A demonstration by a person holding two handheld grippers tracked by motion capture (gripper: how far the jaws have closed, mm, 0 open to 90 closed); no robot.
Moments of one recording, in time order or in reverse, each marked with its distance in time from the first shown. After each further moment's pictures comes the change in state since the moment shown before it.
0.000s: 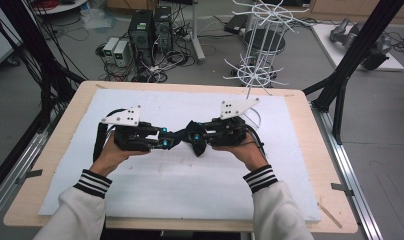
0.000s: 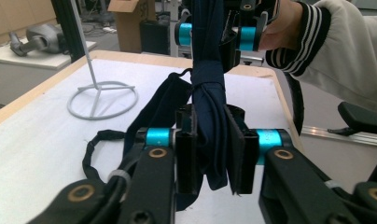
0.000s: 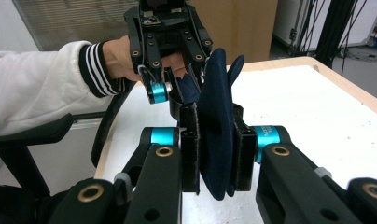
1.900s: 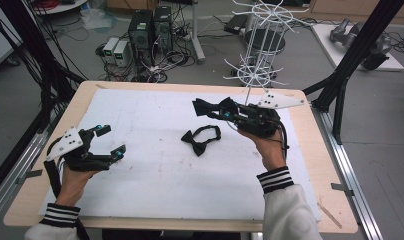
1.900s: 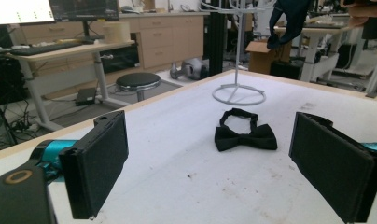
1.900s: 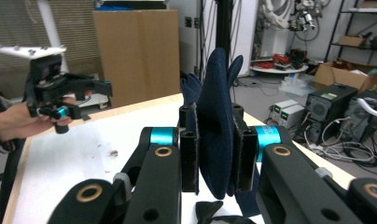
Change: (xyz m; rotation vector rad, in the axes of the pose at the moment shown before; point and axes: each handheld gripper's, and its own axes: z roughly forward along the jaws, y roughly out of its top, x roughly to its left) left arm -0.034 -0.087 -0.104 -0.201 0.606 -0.044; right arm -0.003 0.000 -0.071 -0.180 -0.395 0.051
